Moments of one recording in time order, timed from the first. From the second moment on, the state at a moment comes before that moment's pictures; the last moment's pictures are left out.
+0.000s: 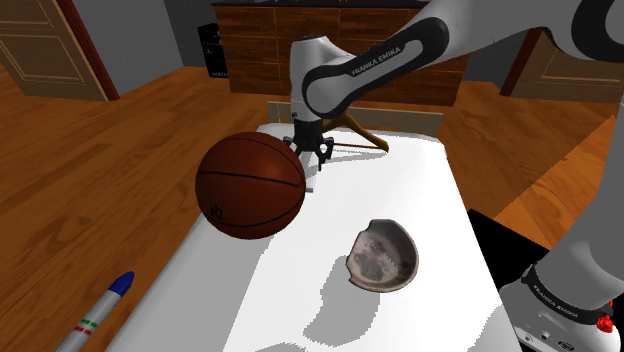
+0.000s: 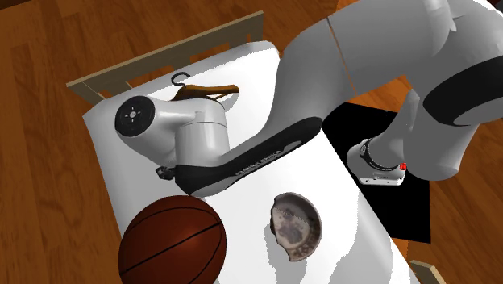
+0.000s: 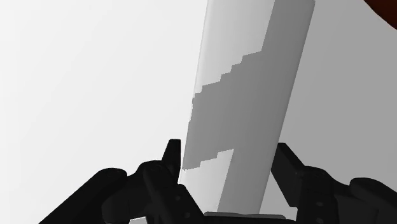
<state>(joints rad) 0.02 0.35 0.34 -1.81 -0.11 2.15 1.10</state>
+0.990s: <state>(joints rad) 0.02 0.27 0.35 -1.70 -0.08 1.97 1.09</state>
